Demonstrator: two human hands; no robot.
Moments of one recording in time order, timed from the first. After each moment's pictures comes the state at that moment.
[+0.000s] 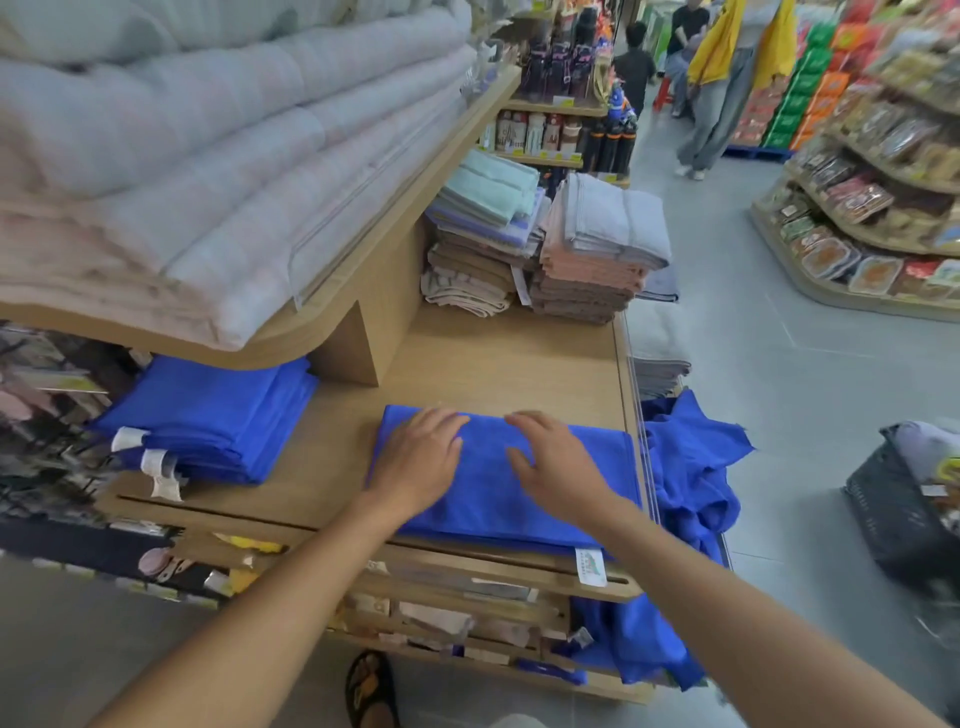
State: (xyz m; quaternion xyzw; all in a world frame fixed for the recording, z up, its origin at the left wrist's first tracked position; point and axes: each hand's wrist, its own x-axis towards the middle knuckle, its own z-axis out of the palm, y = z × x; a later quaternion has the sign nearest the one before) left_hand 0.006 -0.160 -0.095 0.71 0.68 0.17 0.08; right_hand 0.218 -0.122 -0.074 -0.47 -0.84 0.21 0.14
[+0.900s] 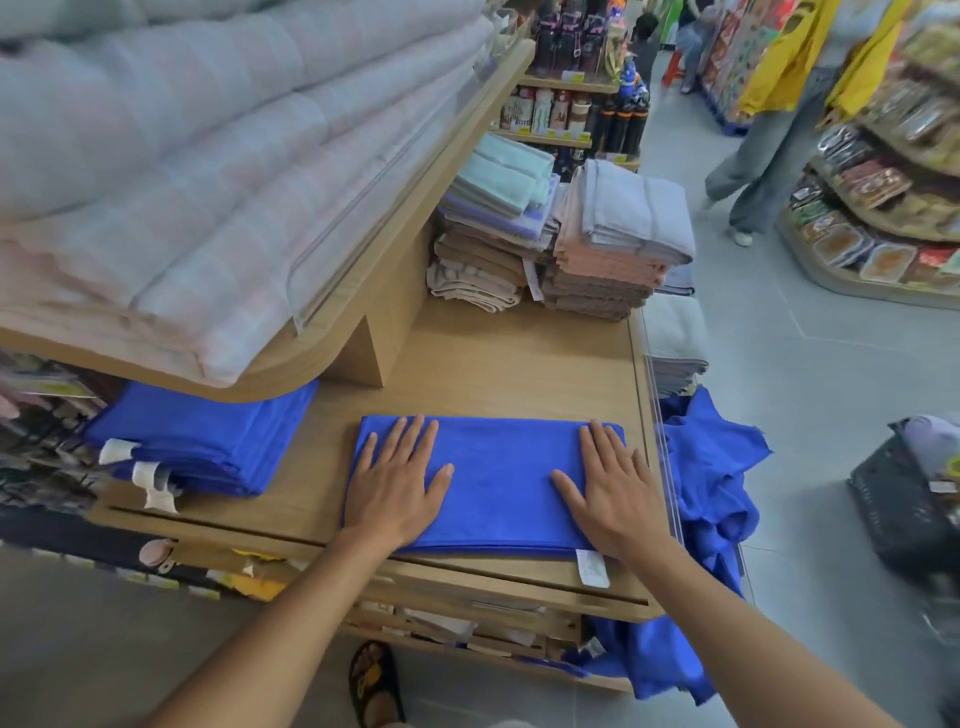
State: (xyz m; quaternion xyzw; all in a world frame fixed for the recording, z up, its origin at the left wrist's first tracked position) left_hand -0.032 -0.172 -0.153 0.65 0.76 0.05 0.03; right_hand 0.263 -0.106 -0.139 -0.59 -0.81 0.06 0.03
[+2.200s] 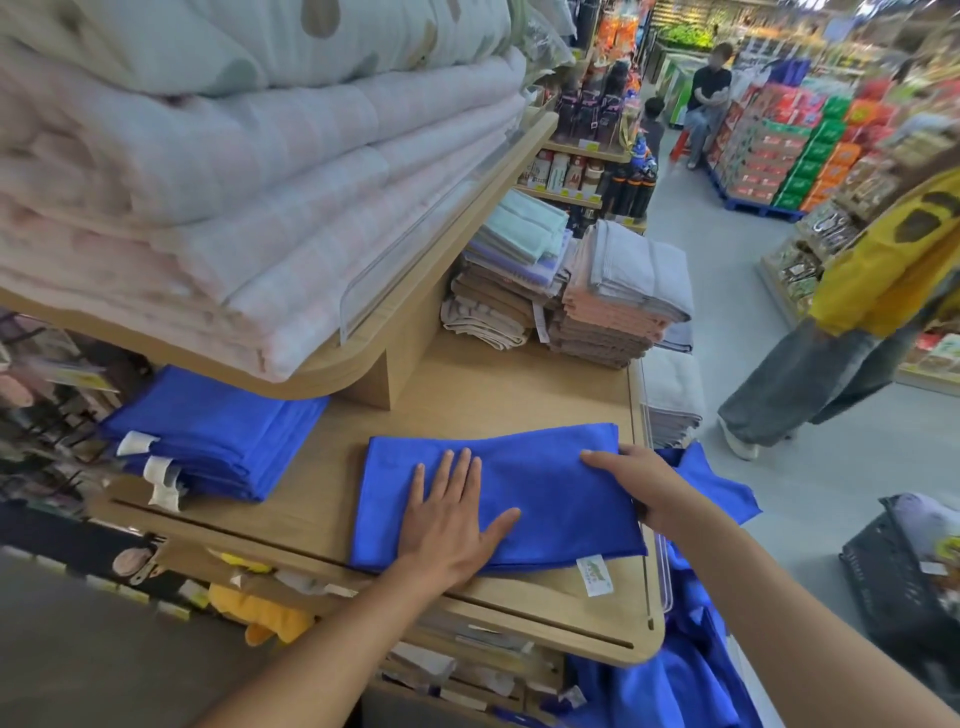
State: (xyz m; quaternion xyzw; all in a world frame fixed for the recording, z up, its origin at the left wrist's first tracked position) left_hand 0.043 -0.166 -0.146 0.65 0.76 0.06 0.06; right_hand 0.266 -0.061 -0.035 -0.63 -0.47 0.59 0.20
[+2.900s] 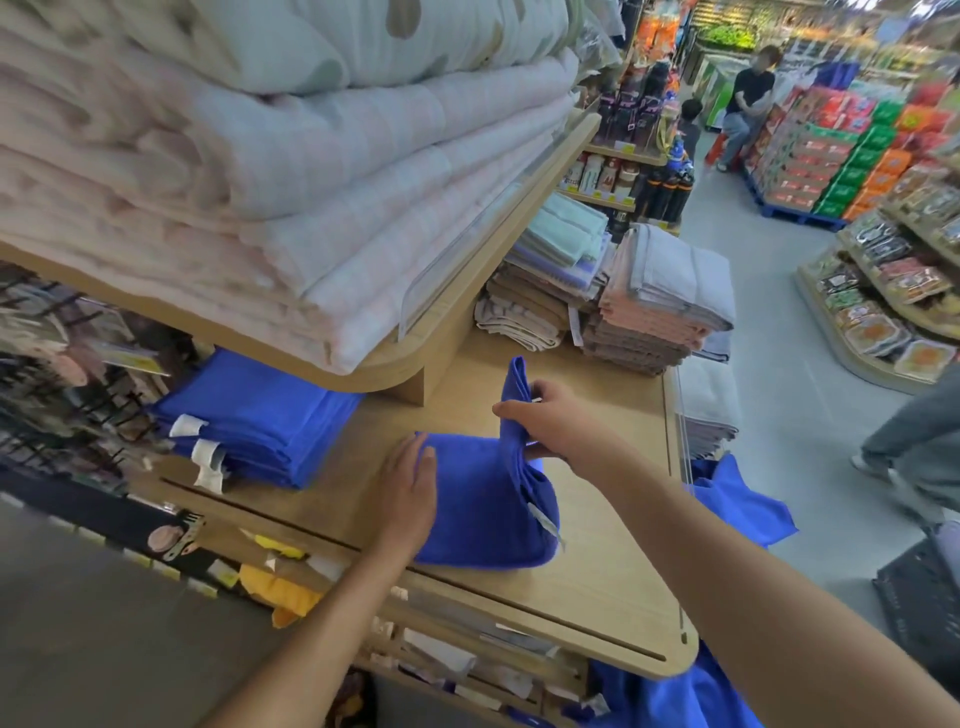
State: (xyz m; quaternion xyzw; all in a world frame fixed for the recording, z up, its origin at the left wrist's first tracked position) left_hand -0.022 -0.191 -0.109 0.37 0.74 0.47 0.30; right_hand 0.123 -0.074 0.014 -0.54 -0.62 0.55 0.17
